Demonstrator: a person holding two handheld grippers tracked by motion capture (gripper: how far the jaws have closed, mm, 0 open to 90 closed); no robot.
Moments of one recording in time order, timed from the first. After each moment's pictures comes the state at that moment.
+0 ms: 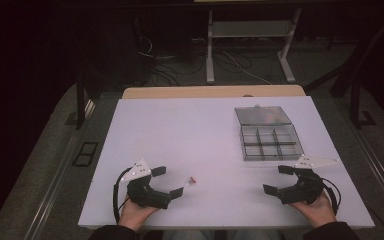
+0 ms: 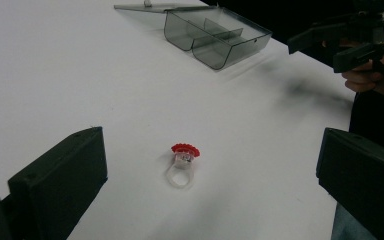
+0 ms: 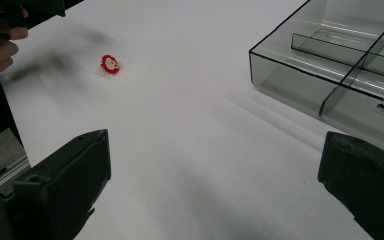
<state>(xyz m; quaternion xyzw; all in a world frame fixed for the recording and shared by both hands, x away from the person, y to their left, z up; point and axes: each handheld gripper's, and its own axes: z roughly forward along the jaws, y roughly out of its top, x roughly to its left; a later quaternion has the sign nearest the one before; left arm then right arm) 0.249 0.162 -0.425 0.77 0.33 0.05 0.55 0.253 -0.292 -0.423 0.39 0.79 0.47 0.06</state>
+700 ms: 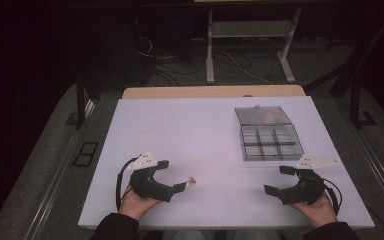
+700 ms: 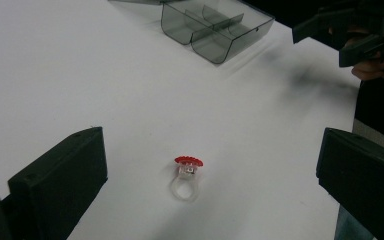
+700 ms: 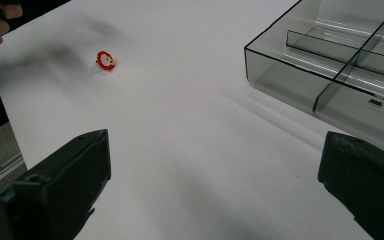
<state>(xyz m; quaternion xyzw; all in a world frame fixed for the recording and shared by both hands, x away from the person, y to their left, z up) 0.265 0.151 -0.405 0.80 0.32 0.05 0.51 0.251 -0.294 -0.423 0.39 0.79 0.46 0.07</state>
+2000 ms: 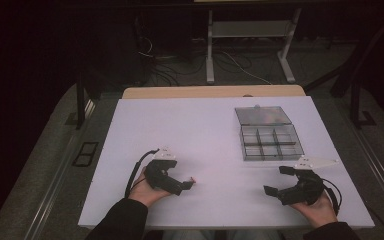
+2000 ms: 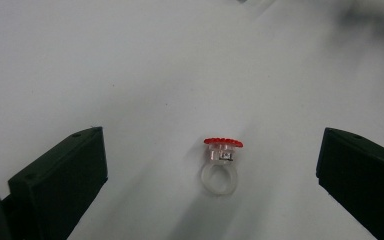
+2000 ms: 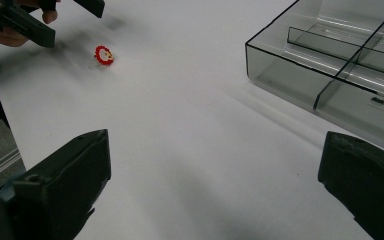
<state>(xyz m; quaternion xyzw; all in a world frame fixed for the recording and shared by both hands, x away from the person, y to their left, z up) 0.303 0.124 -0.429 0.86 0.30 0.02 0.41 0.251 -0.292 -0.423 0.39 0.80 0.45 0.07</state>
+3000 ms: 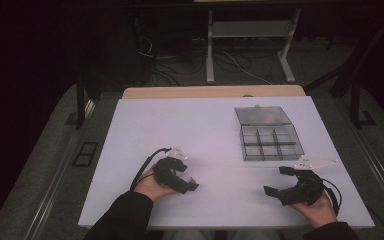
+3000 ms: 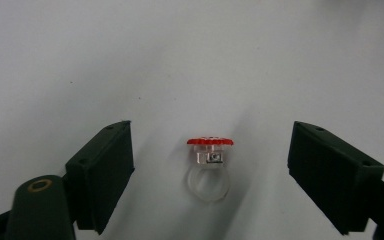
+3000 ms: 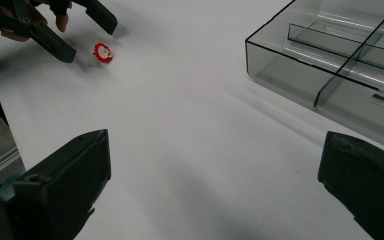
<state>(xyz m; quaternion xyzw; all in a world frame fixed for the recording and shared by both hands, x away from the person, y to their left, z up) 0.315 0.102 -0.432 0.90 0.26 -0.02 0.35 0.251 -0.292 -0.424 0.39 0.80 0.45 0.07</state>
